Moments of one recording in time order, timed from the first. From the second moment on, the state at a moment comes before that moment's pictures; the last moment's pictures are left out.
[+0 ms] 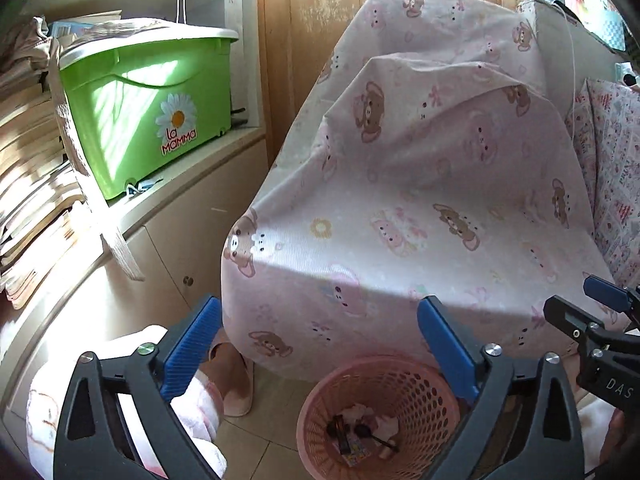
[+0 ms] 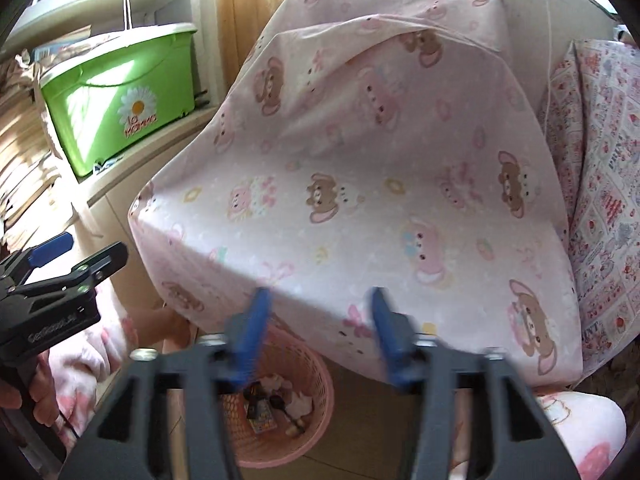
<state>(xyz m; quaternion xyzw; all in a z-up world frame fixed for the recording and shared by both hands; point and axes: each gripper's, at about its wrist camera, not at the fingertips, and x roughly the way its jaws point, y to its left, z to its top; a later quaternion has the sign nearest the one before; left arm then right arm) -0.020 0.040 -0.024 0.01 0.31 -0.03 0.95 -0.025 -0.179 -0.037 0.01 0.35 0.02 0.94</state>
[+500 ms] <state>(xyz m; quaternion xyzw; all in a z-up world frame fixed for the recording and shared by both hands) -0.032 0.039 -0.016 0.03 0.27 -0.03 0.96 -0.041 -0.177 -0.017 0.00 0.27 0.00 0.96</state>
